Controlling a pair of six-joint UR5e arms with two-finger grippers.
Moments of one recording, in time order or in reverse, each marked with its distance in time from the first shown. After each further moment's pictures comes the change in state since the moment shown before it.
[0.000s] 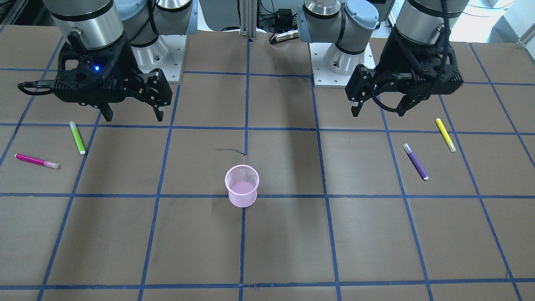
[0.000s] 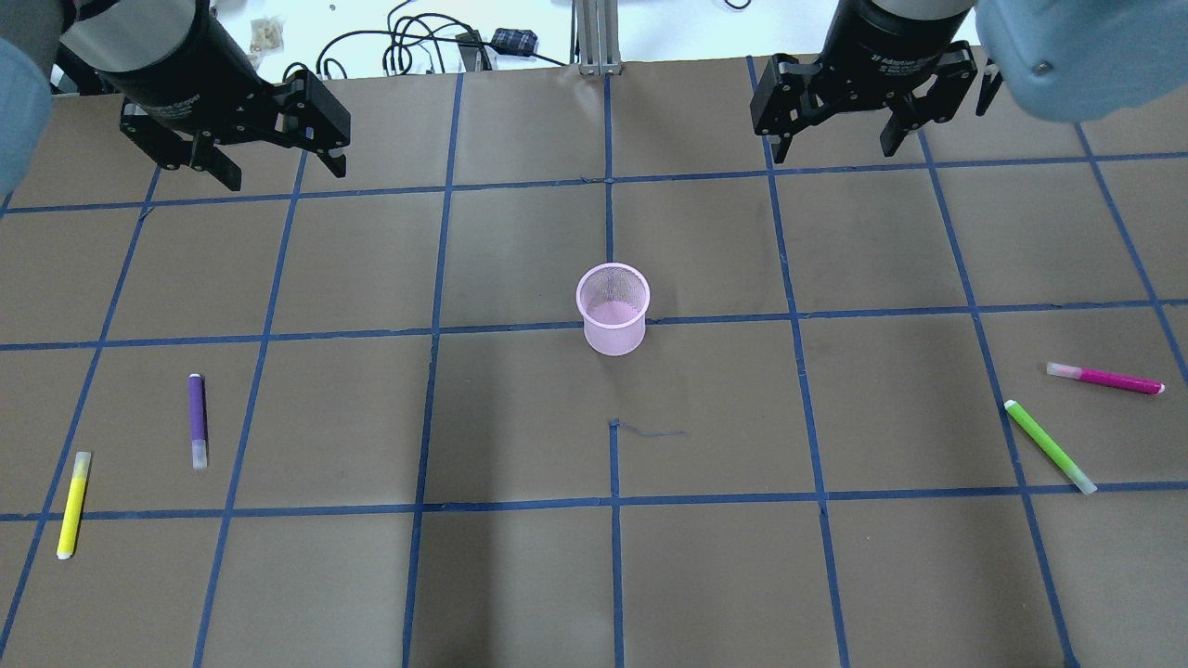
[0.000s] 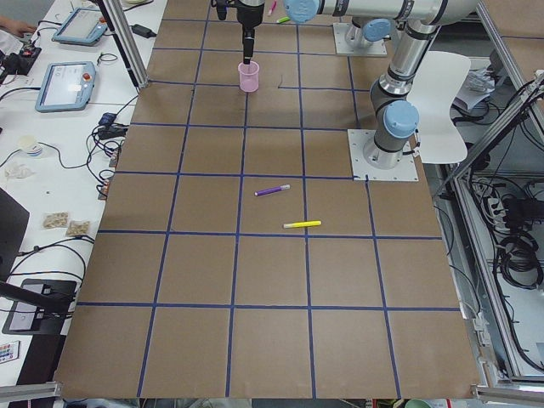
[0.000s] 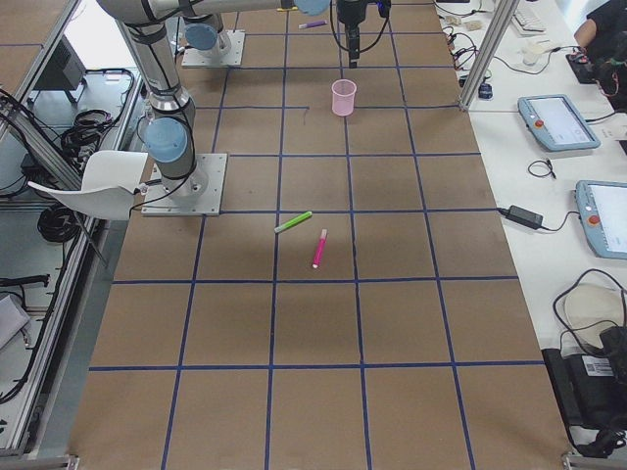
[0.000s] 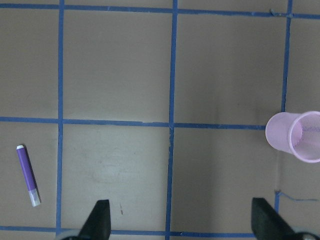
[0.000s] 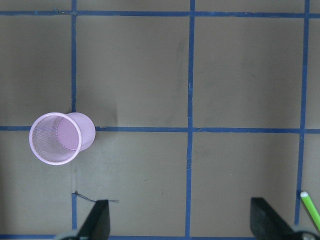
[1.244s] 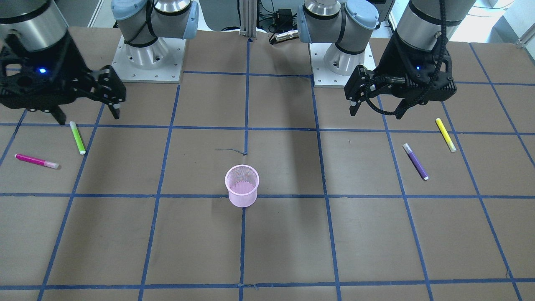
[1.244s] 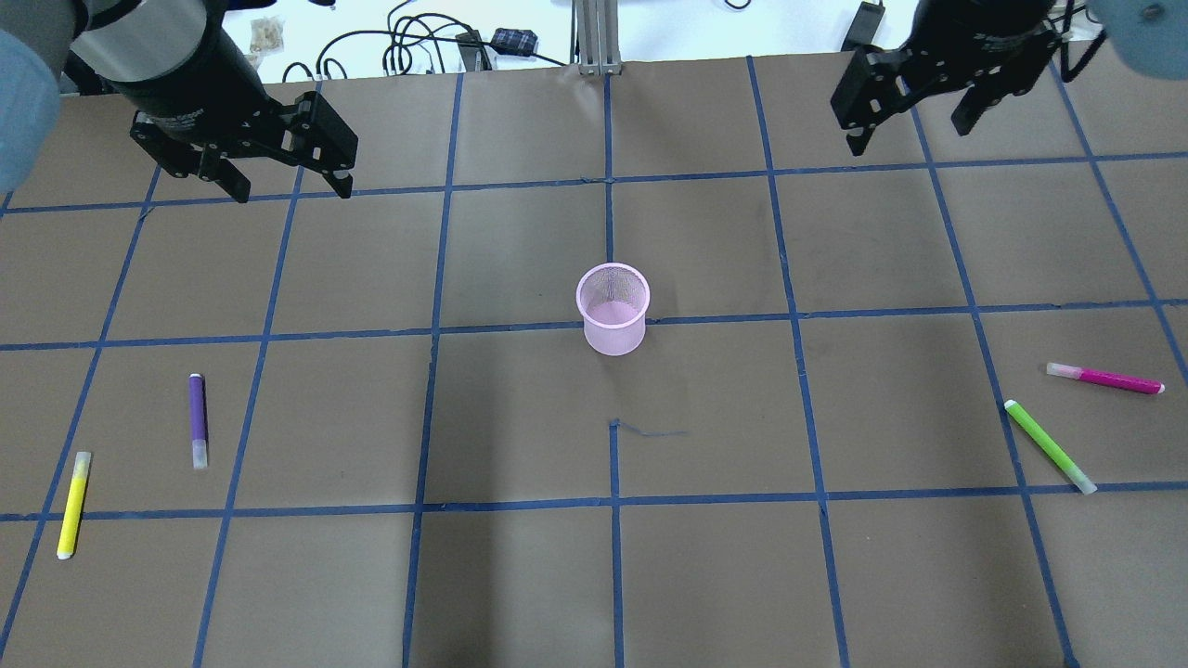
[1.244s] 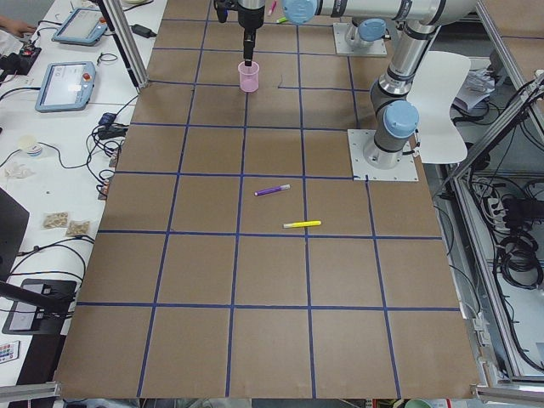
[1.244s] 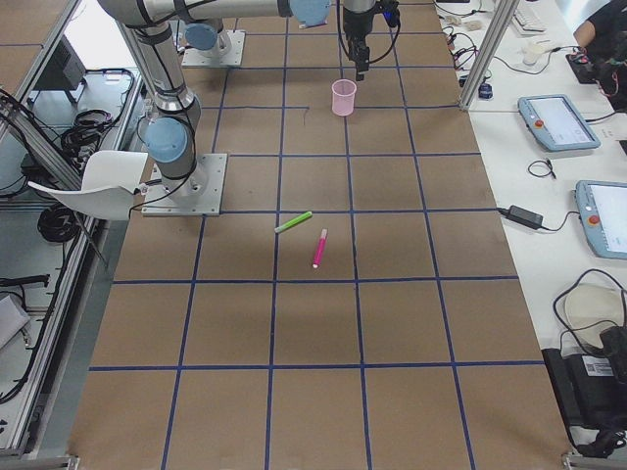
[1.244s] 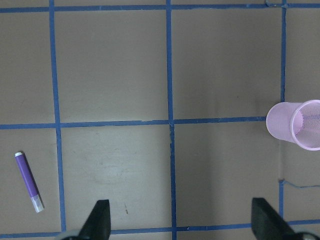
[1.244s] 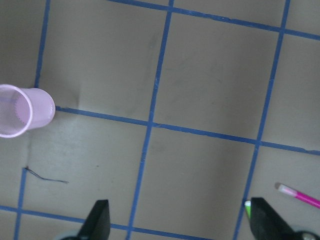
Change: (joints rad) left arm -0.013 -0.002 0.002 -0.062 0.006 0.094; right arm -0.183 -0.013 -0.015 0.068 -0.005 -0.375
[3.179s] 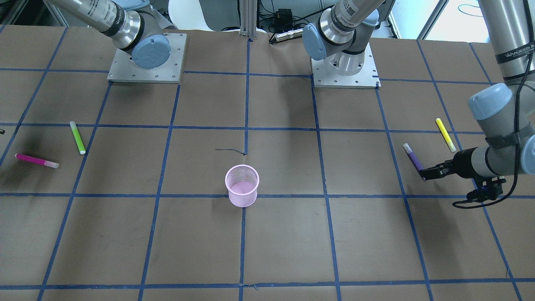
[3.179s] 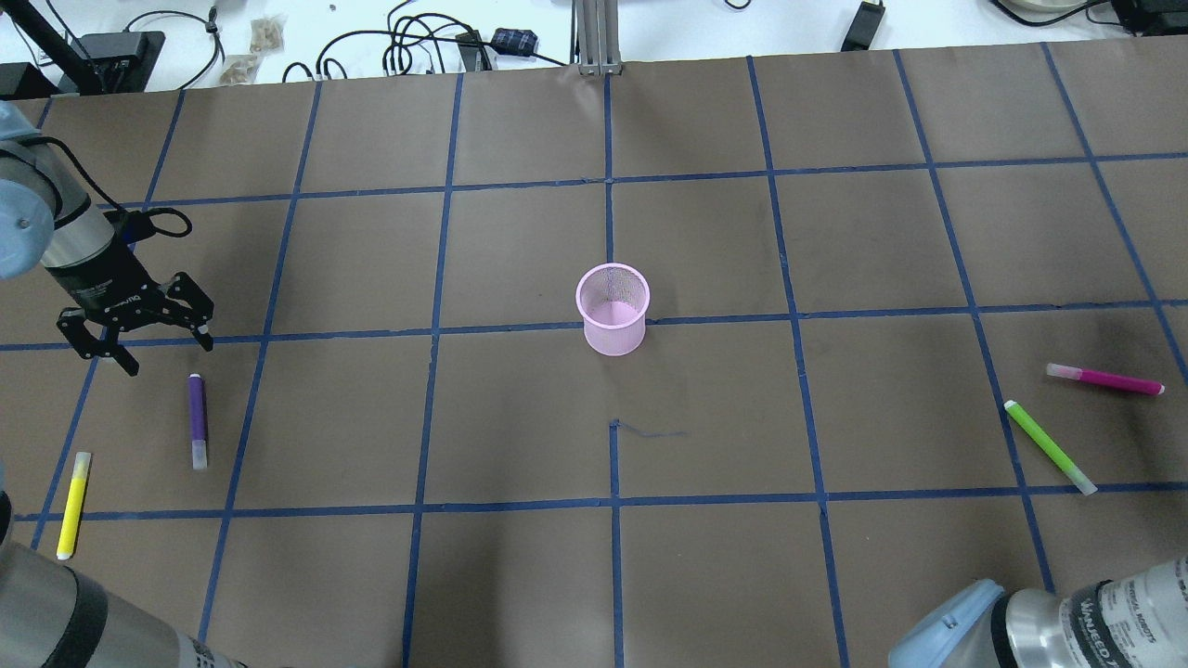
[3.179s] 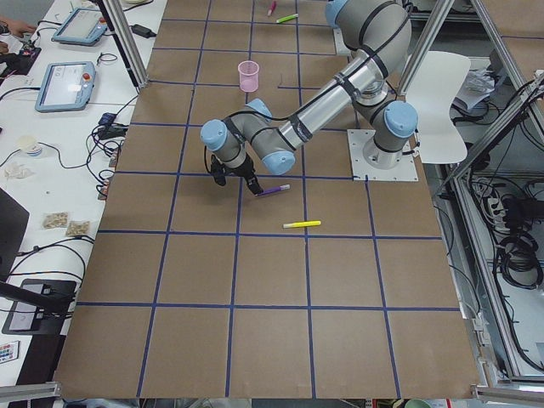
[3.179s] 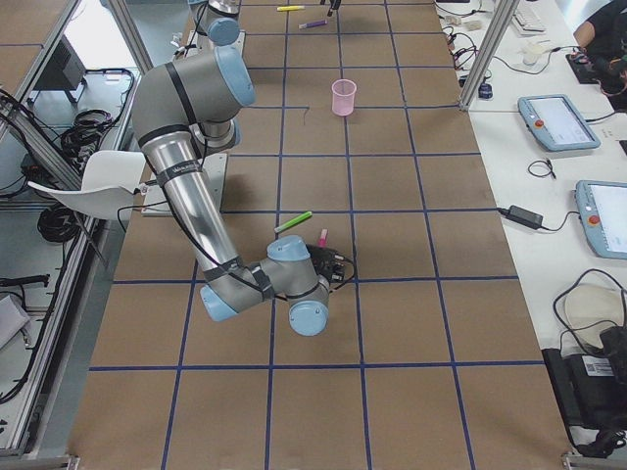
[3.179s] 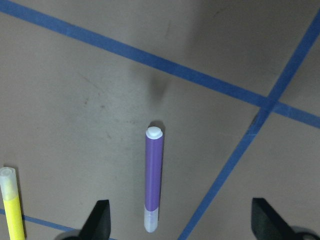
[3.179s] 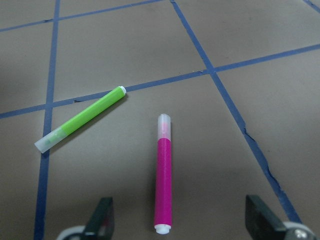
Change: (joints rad) left arm 0.515 -0.451 -0.174 0.196 0.151 0.113; right arm -0.984 0.556 0.050 0.229 0.449 -2.364
